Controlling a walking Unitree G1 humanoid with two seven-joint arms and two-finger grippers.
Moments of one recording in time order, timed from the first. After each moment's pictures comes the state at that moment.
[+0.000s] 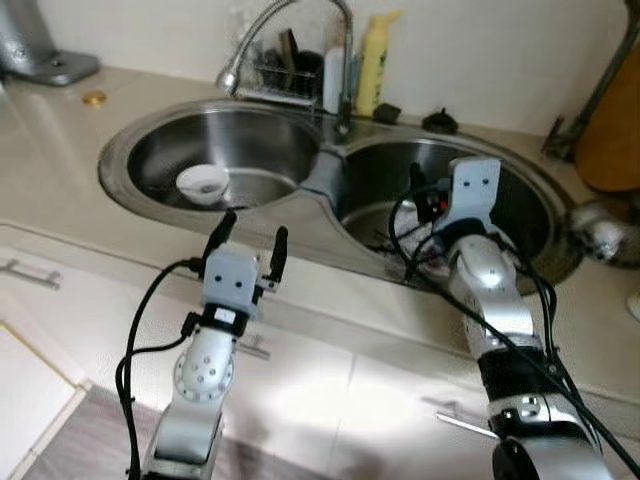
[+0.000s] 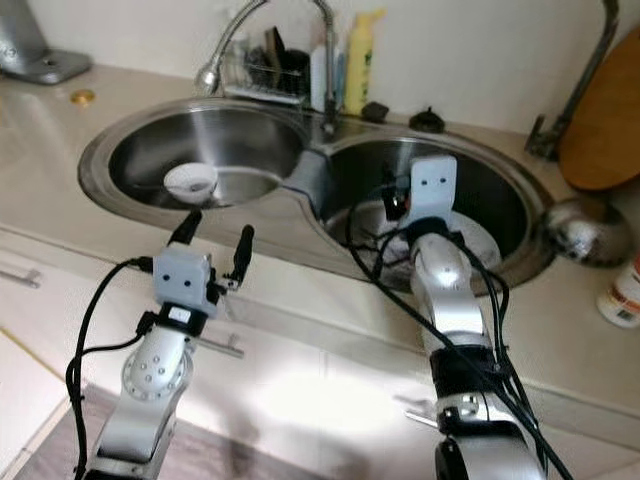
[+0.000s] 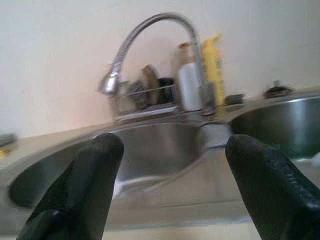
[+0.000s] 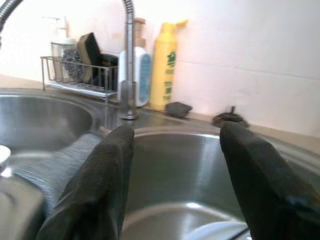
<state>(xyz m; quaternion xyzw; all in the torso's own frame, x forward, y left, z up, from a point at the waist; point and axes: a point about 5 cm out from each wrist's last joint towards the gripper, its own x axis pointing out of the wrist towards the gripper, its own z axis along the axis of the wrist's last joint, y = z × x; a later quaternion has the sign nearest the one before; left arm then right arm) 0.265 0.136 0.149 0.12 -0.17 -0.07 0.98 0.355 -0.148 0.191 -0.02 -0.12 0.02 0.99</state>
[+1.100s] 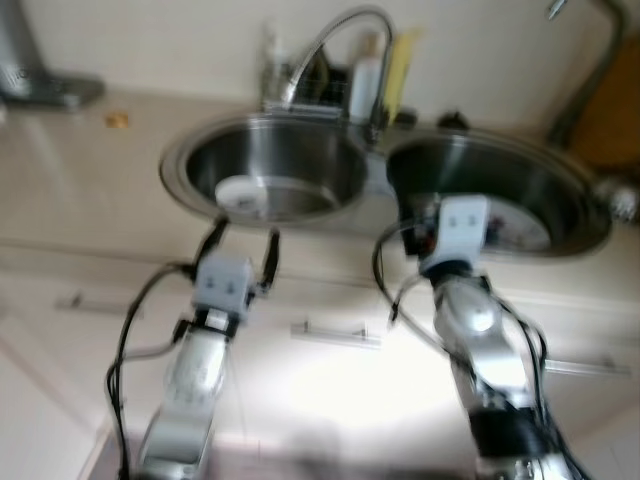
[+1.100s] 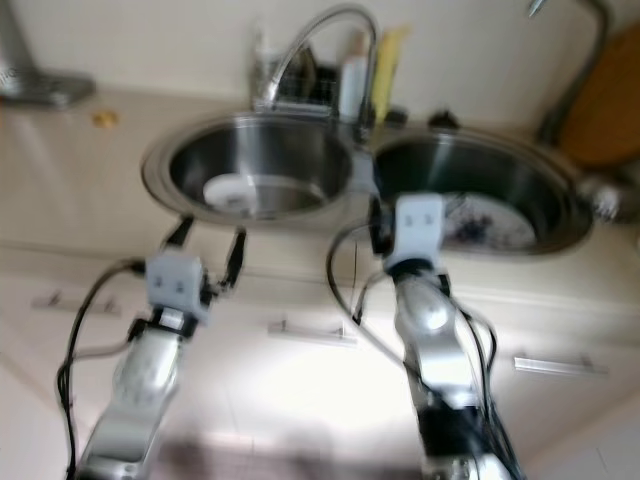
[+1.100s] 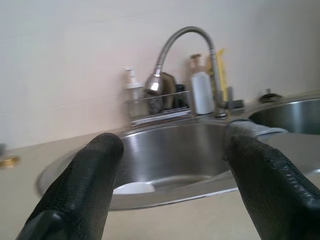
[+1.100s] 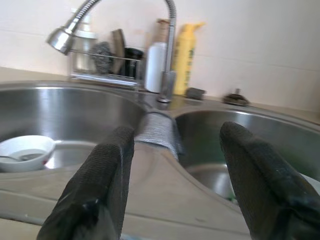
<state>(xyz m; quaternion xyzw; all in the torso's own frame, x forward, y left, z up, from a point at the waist) 0.263 0.142 0.147 0.12 -0.17 -0.07 0.98 0.319 -0.129 0.171 -0.02 -0.10 0.02 0.99</state>
